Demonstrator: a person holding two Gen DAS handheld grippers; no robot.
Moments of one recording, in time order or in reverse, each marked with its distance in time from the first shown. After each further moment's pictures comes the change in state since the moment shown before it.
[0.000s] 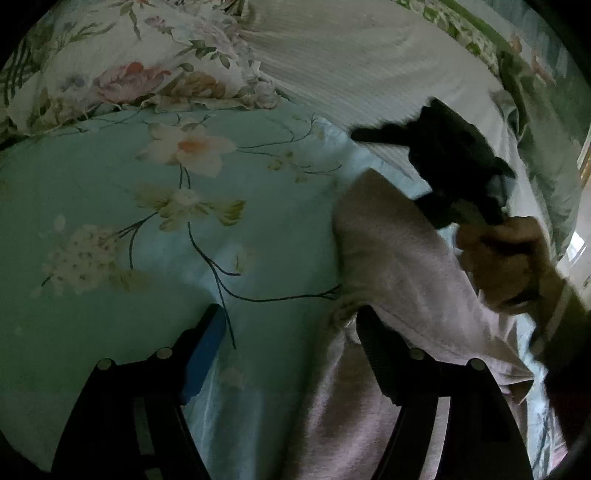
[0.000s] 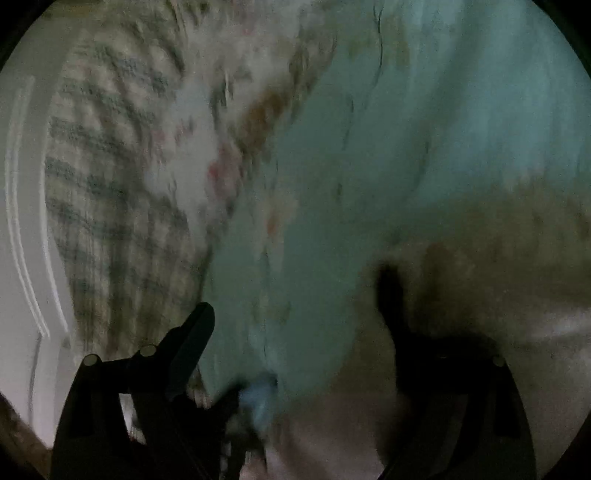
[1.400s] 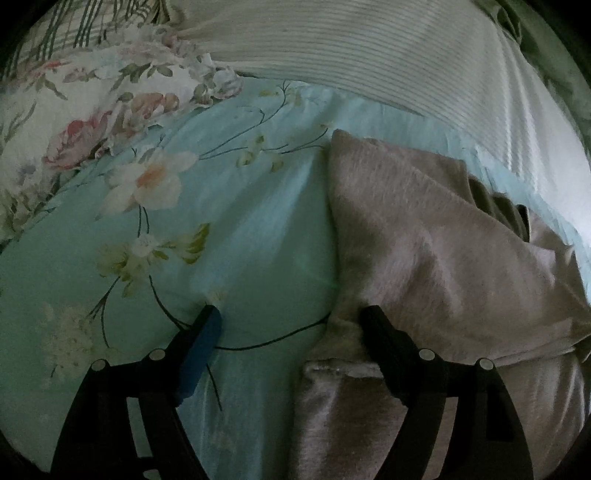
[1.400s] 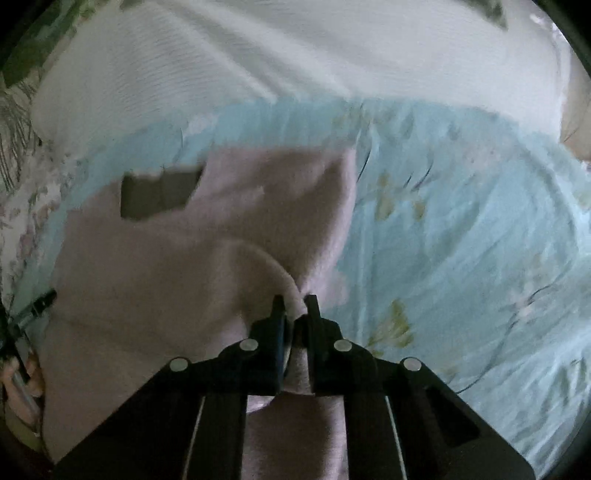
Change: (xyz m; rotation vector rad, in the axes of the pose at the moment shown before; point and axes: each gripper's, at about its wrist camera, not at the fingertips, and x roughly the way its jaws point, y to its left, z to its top) left arm 0.048 -0.052 0.017 0.299 0.132 0.226; right arm -0.295 -0.037 -0.344 0.197 -0.636 -1.043
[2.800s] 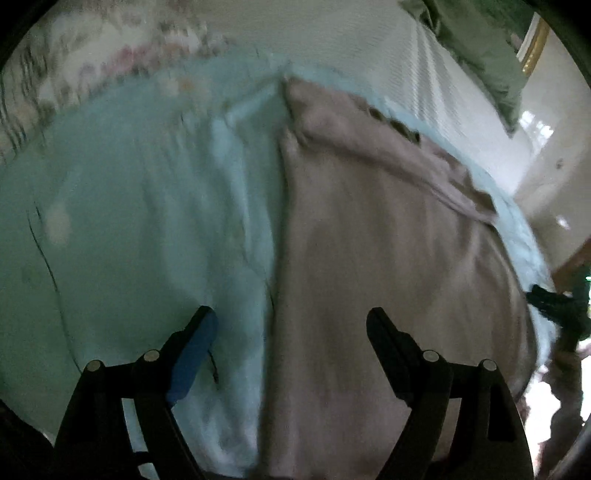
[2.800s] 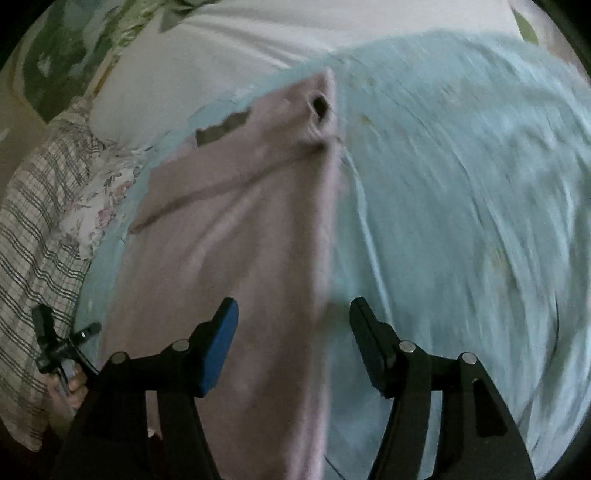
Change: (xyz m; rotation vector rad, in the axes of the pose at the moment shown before) left arm -0.154 0.059 -0.165 0.015 0.155 -0.319; right arm -0.103 -0.032 -0.177 0.173 0.086 0.299
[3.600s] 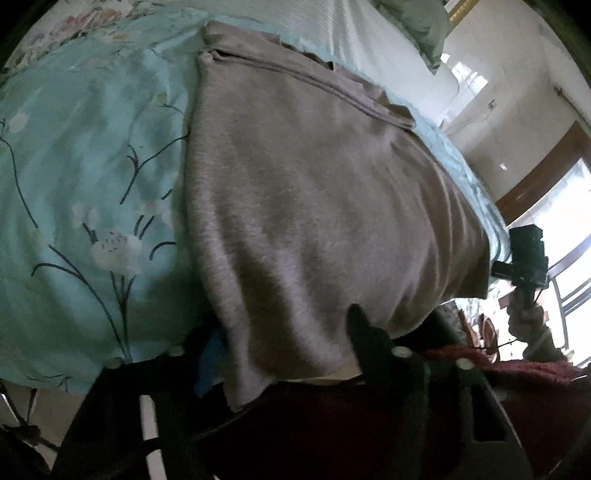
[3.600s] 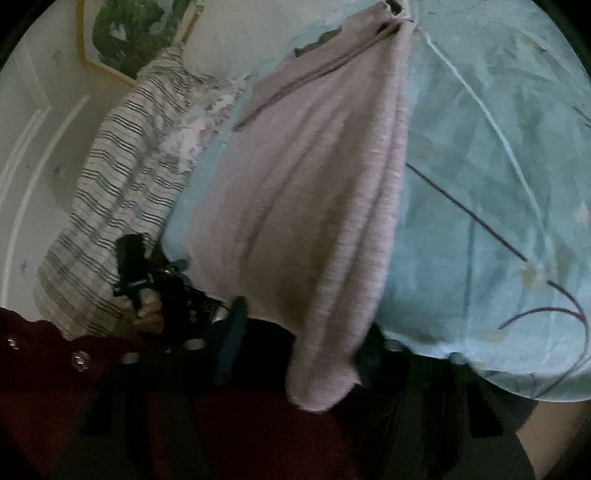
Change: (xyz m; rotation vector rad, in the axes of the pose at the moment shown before) left arm -0.016 -0.013 -0.094 0.165 0.141 -0.224; right arm -0.017 -0.005 -0.120 -0.103 0.202 0.376
